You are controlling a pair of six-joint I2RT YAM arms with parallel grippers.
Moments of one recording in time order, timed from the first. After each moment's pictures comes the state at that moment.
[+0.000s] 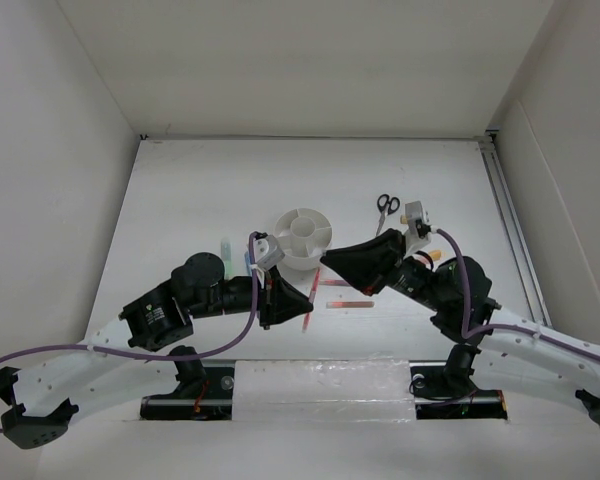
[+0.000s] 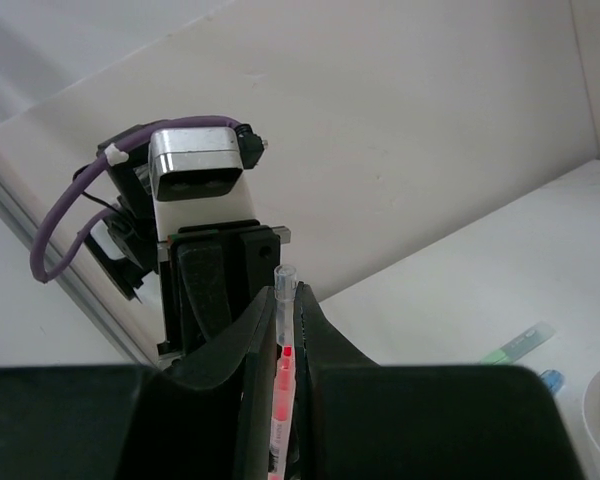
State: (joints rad) left arm -1.06 0.68 0.83 -0.35 0.31 -0.40; right arm 1.04 0.82 0.66 0.57 -0.14 0.52
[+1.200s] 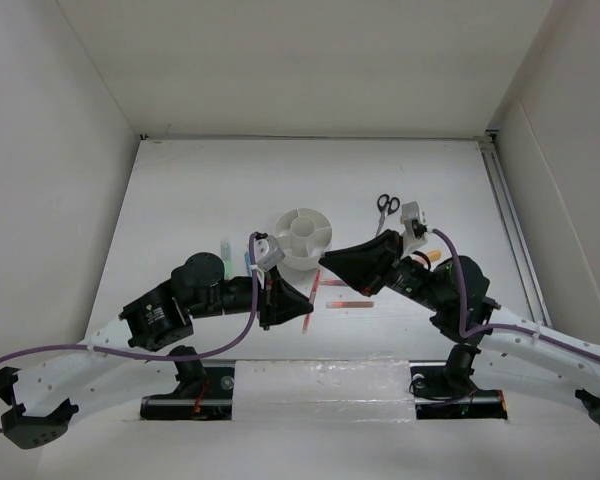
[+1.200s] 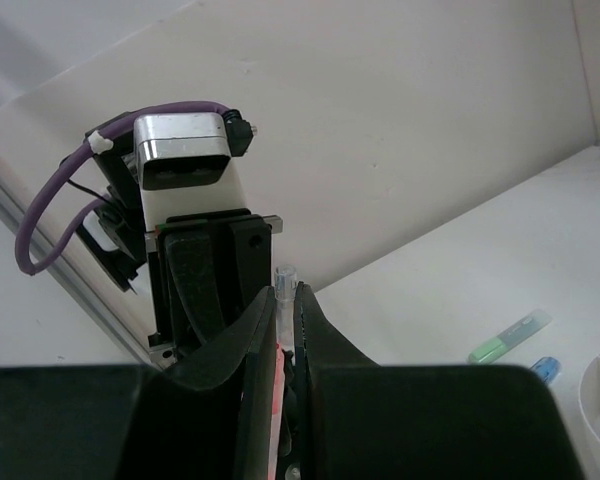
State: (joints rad) left arm -1.06 0.68 0.83 -0.35 0.32 -0.40; right arm 1.04 0.82 0.66 0.55 -0.14 0.52
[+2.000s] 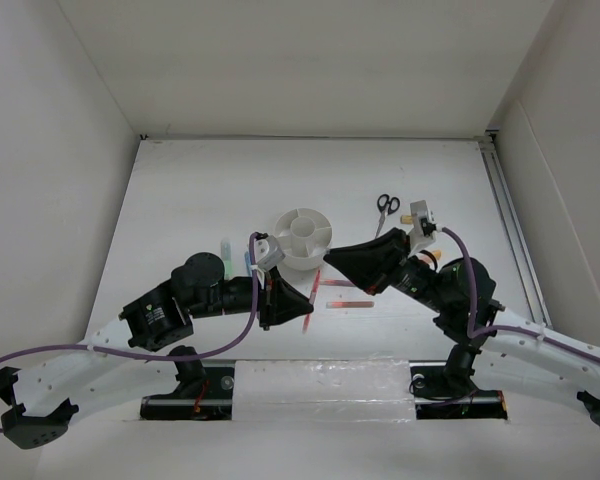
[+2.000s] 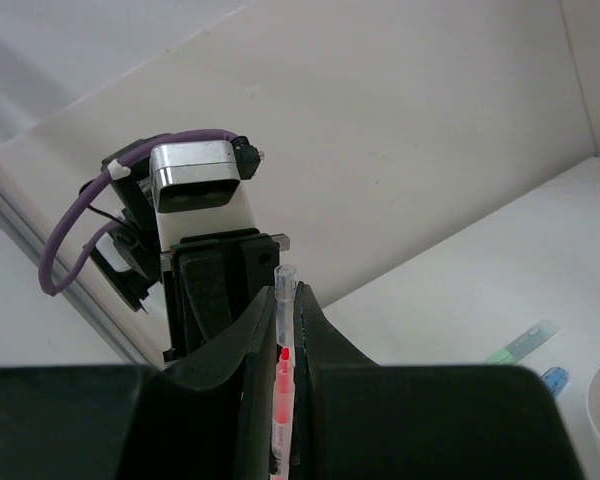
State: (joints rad) left arm -1.06 0.68 0.83 -0.35 0.32 -0.40; right arm 1.04 0.79 0.66 0.55 -0.11 0.55
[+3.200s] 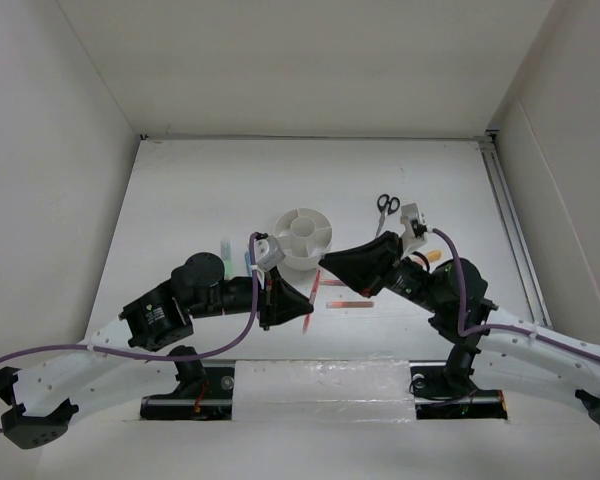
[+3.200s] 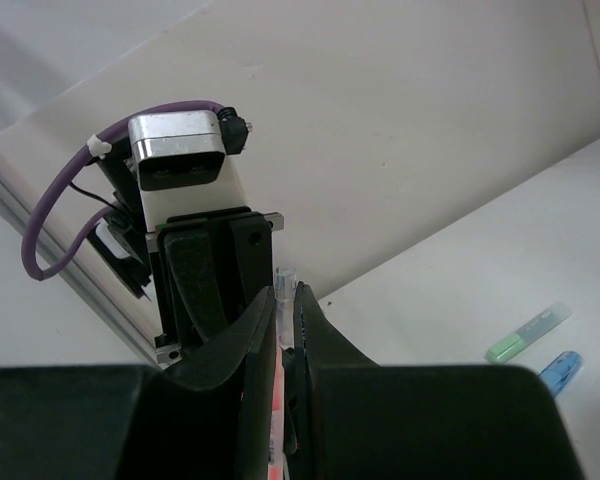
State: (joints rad) left arm -1.06 0.68 0.83 -0.35 0.32 -0.40; right arm 1.04 0.82 0.63 0.59 -0.13 0.57
